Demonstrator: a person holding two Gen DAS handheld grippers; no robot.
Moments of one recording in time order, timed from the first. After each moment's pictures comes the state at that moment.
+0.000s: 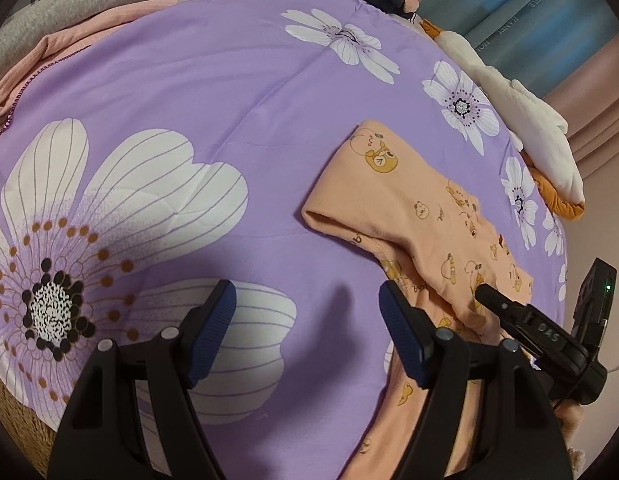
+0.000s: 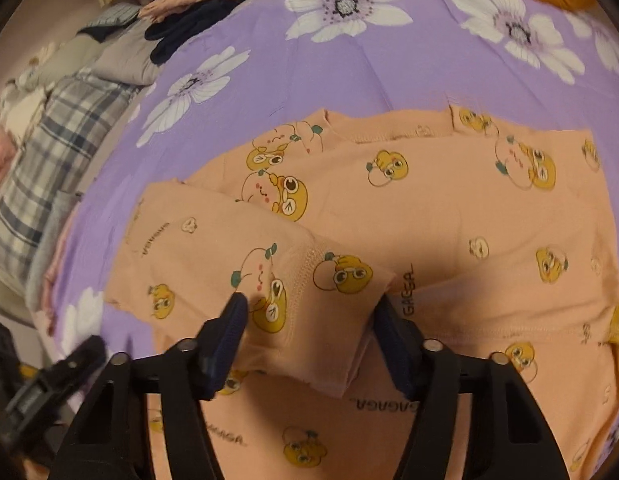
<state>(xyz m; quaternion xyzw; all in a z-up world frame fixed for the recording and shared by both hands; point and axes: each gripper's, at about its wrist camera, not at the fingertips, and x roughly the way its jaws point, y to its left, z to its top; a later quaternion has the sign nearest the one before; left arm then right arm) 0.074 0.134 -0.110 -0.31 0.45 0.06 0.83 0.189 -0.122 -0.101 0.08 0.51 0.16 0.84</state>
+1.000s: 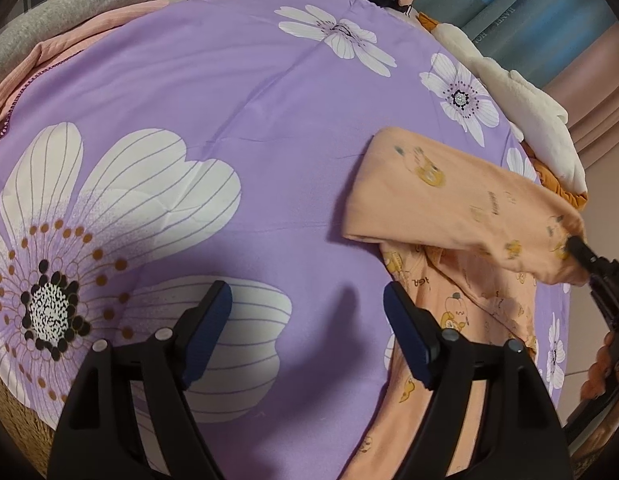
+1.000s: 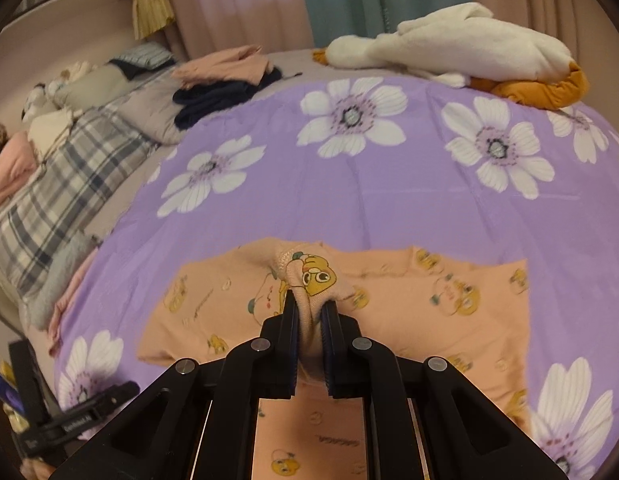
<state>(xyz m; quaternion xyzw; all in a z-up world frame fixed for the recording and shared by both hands) 0.078 0.126 -0.111 -0.29 0.46 0.06 0.83 0.187 -0.149 -0.013 0.05 0.38 0.15 0.91</state>
